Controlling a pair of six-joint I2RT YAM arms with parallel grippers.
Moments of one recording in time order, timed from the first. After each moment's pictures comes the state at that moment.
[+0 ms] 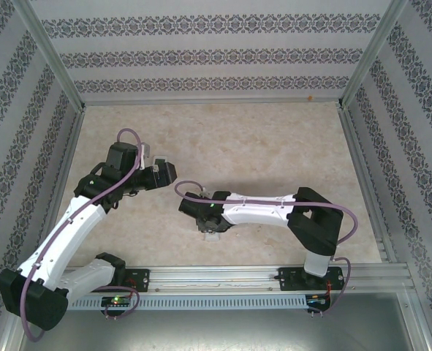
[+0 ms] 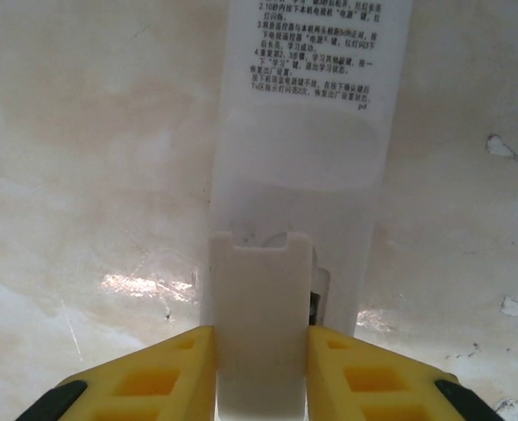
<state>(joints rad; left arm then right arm) -0.33 1.03 0.97 -0.74 0.20 -0.56 1.14 1.81 1.18 -0.76 0.19 1.03</state>
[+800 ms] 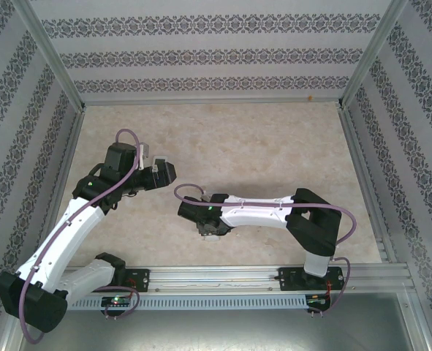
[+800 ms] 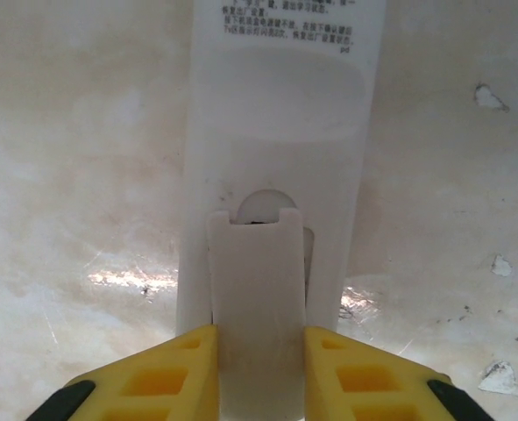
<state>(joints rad) -0.33 1.01 0.97 -0.74 0.20 -0.56 1.16 1.81 1.19 -0.80 0.19 1.08</state>
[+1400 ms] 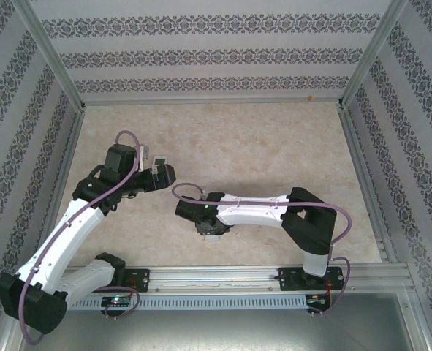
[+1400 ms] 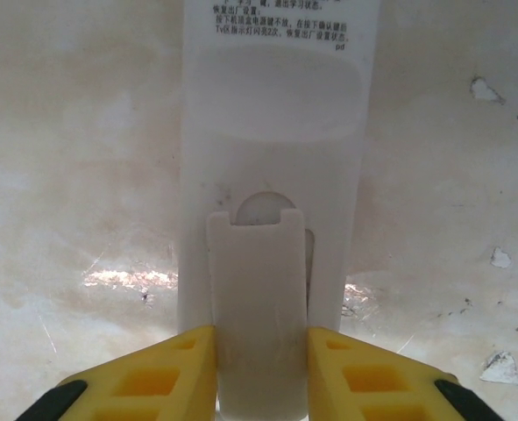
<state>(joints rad) -0.33 1.00 0.96 -0.75 0.20 -0.55 1.16 1.85 1.24 -0.85 0.19 1.11</state>
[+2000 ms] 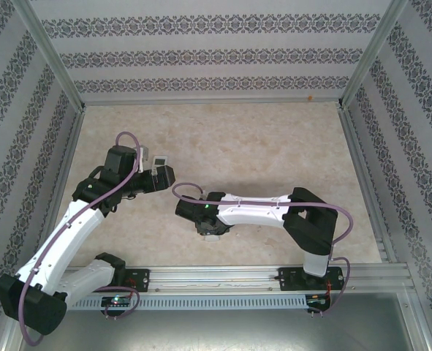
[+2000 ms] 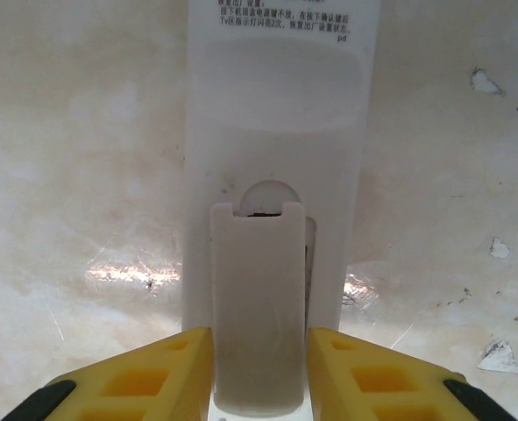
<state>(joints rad) -0.33 0.99 0.94 -0.75 0.19 -0.54 1.16 1.84 1.24 -0.86 0.18 1.10</state>
